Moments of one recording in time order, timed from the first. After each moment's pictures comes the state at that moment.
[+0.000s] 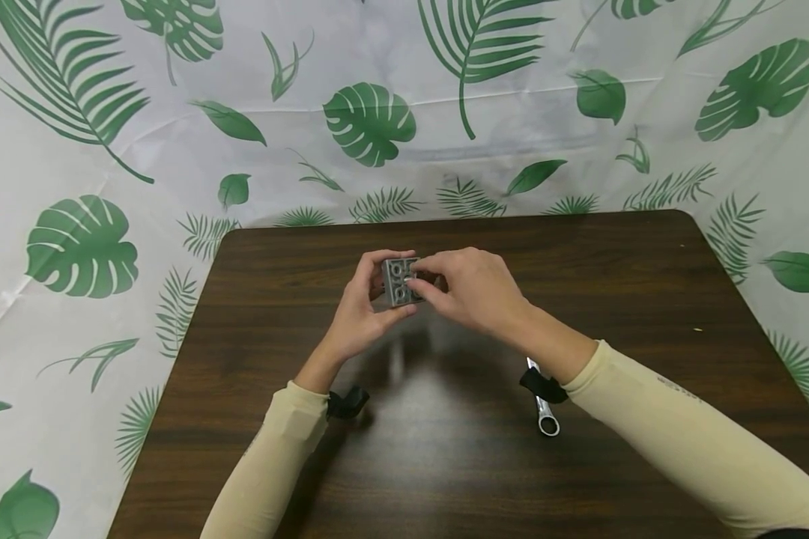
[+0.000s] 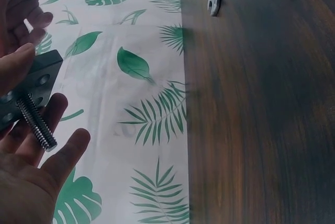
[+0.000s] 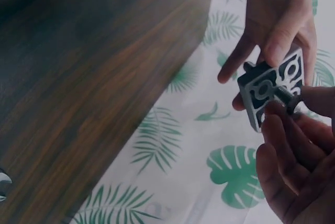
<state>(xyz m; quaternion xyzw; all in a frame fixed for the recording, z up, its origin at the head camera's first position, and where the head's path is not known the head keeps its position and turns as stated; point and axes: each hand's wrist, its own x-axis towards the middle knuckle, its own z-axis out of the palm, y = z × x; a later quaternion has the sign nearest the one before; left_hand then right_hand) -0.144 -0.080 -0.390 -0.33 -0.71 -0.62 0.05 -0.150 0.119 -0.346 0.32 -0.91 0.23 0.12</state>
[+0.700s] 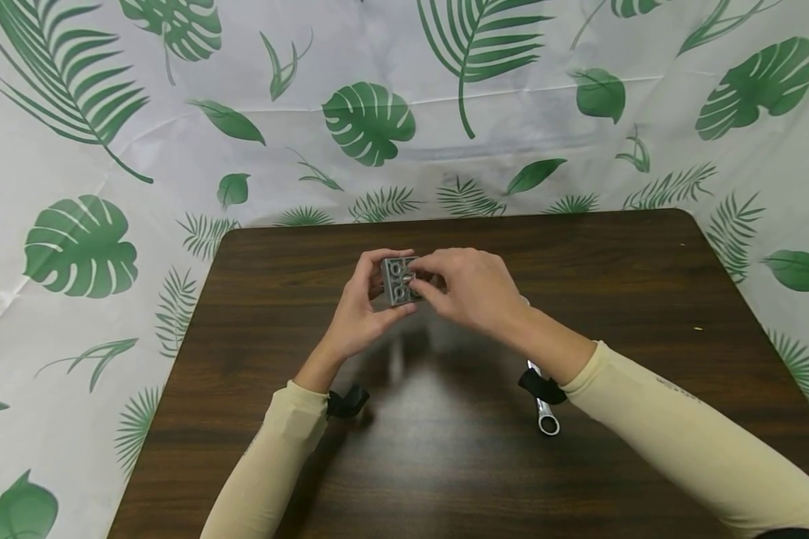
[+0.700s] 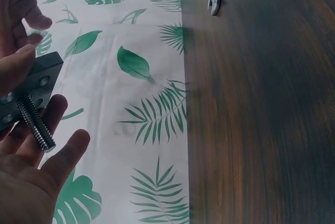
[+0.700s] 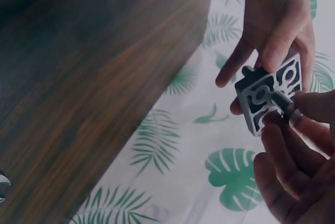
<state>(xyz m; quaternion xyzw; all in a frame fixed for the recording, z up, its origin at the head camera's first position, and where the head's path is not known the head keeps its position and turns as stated) -0.144 -0.081 -0.390 -0.33 -0.71 -0.62 0.05 -0.149 0.118 -0.344 0.31 -0.92 0.22 0.13</state>
